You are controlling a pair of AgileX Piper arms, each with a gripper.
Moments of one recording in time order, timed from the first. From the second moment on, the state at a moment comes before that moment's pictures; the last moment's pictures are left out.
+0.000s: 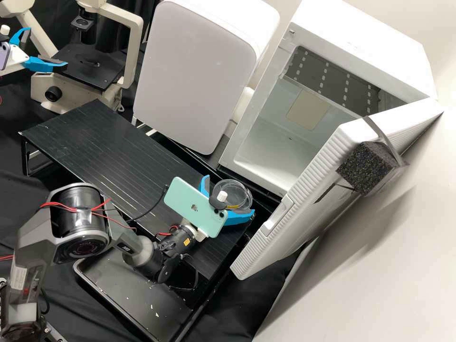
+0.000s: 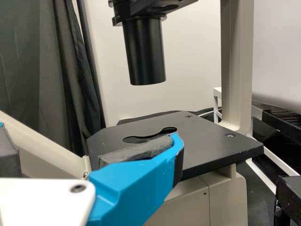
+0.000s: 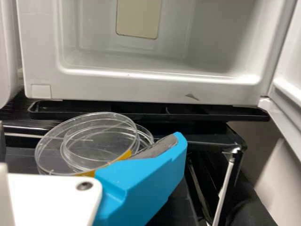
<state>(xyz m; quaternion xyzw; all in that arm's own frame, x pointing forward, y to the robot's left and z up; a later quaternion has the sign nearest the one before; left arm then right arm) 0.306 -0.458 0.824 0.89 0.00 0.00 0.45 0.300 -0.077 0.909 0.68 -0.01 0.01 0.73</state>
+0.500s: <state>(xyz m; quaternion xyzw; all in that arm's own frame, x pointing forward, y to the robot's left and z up) 0.306 -0.458 0.824 0.89 0.00 0.00 0.45 0.305 -0.082 0.905 0.68 -0.02 0.00 0.73</state>
